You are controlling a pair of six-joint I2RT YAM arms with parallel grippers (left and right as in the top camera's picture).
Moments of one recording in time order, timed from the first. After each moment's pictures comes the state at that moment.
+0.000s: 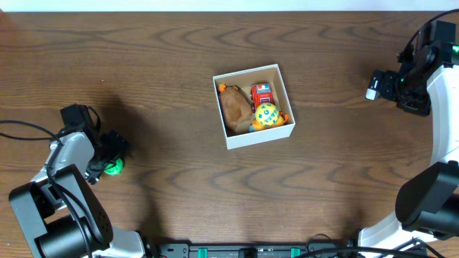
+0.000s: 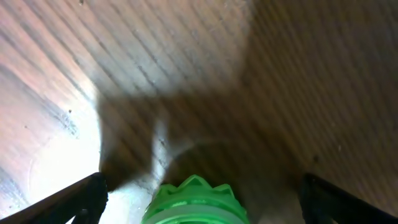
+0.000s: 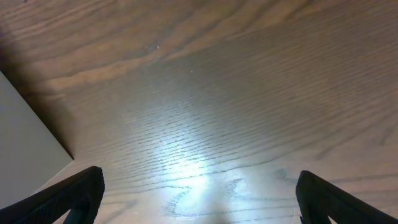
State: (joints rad) left arm 0.42 1.67 0.85 -0.60 -0.05 -0.46; right arm -0.24 1.80 1.67 -1.27 -0.04 0.12
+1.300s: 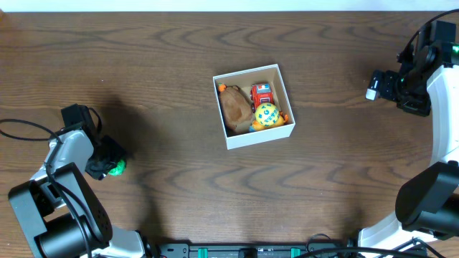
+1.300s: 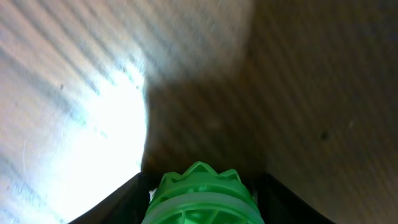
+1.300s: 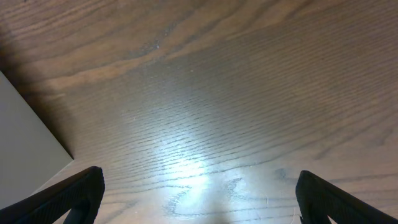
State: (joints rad) left arm 0.42 1.68 0.87 -0.69 -0.02 -0.46; right arm -0.24 1.80 1.67 -1.27 -0.04 0.12
